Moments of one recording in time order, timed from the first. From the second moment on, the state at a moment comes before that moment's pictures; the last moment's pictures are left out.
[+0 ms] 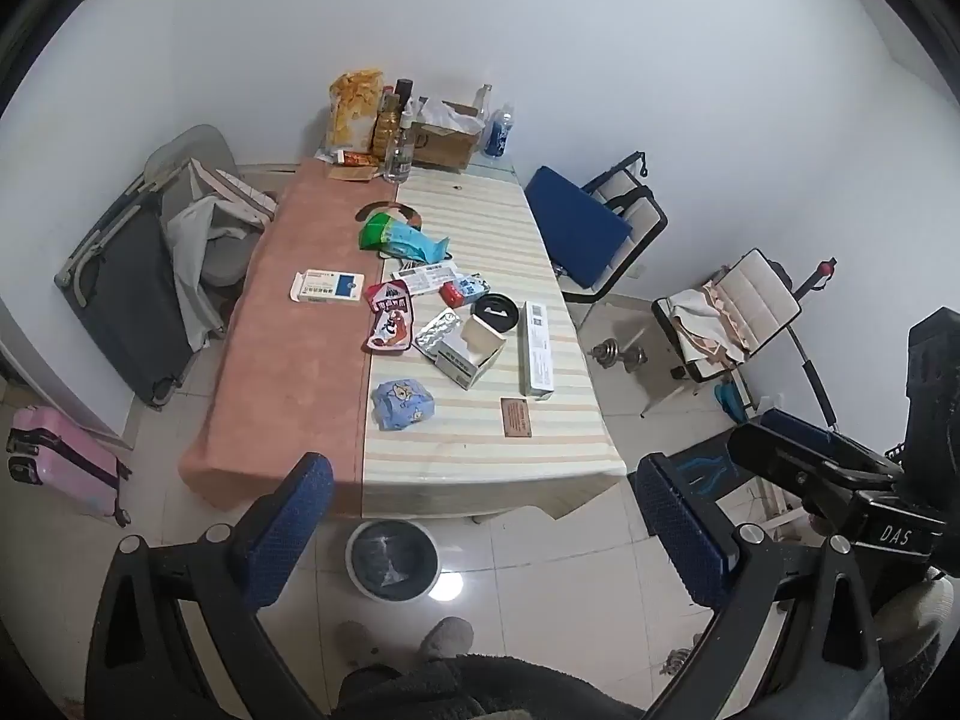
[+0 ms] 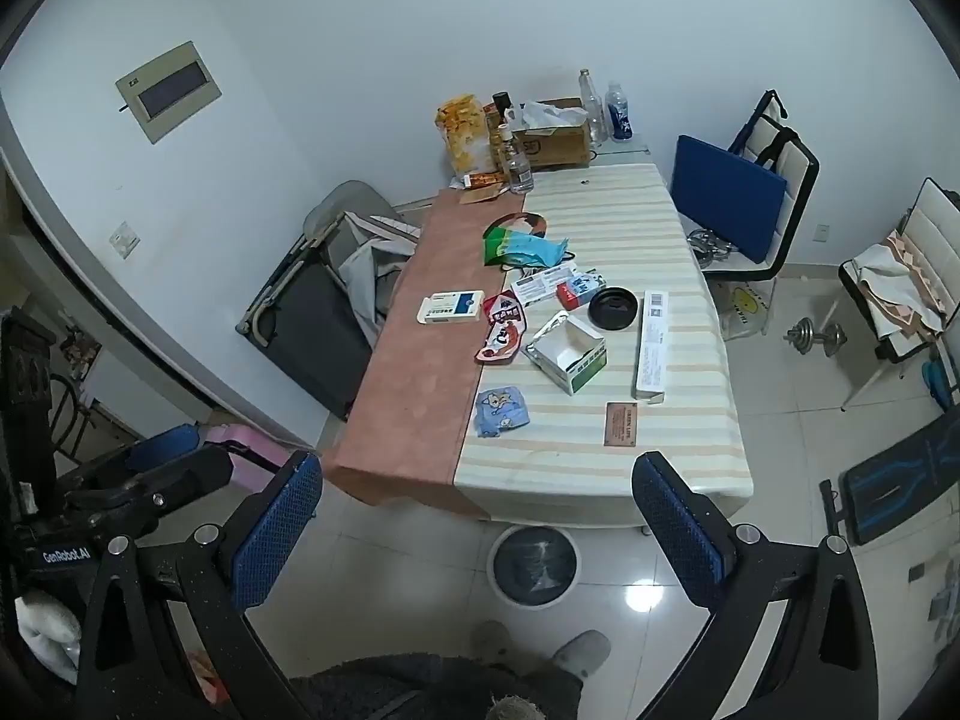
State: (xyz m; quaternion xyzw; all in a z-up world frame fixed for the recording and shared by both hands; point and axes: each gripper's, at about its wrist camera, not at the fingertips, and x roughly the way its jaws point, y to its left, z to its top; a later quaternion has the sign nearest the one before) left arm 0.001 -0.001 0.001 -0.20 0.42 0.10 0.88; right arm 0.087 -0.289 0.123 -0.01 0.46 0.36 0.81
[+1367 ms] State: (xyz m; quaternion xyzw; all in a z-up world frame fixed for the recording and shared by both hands) left arm 0.000 -0.004 0.023 -0.20 0.40 0.09 0.89; right arm 0.084 -0.276 0.131 -0.04 0.45 0.39 0.80
